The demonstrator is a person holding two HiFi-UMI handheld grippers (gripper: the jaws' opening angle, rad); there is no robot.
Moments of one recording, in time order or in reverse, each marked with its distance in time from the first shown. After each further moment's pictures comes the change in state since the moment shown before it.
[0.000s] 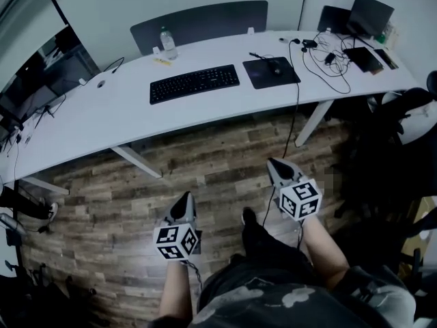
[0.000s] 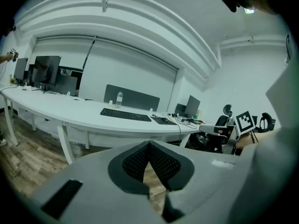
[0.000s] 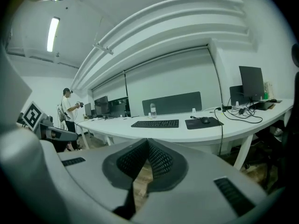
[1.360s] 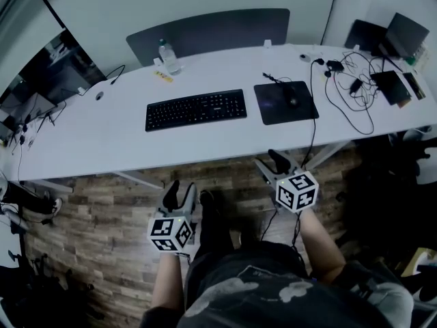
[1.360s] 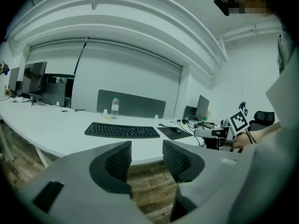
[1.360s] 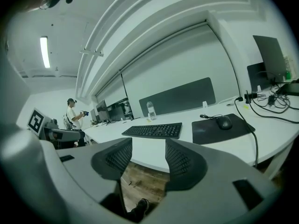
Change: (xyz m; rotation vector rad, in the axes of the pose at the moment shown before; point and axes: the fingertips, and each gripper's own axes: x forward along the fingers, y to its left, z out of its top) left arm 0.190 0.025 0.099 0.062 -0.042 0.058; right arm 0.187 -0.121 0.054 0.094 0.050 0.171
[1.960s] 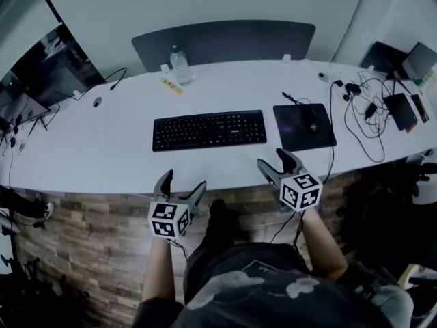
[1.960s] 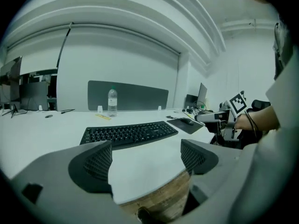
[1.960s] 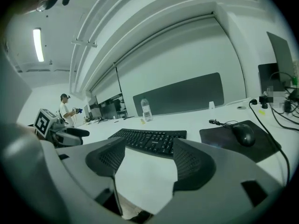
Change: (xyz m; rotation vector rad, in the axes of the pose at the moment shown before) left arm 0.113 0.104 0.020 0.111 0.129 -0.089; right arm 0.124 -0.026 0.036 -0.021 0.040 -0.043
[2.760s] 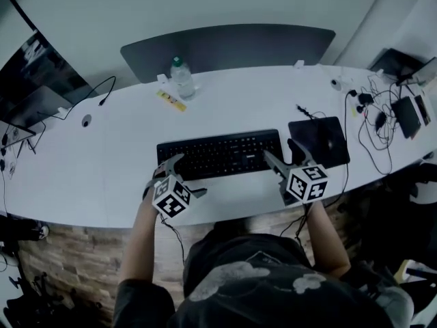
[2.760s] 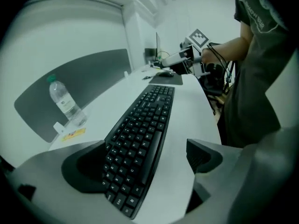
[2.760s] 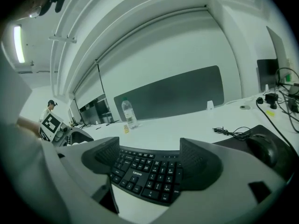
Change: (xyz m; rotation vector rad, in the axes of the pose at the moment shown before) left arm 0.128 0.091 -0.008 0.661 0.481 -0.395; right arm 0.120 -0.053 0.051 0.090 0.027 -0.132
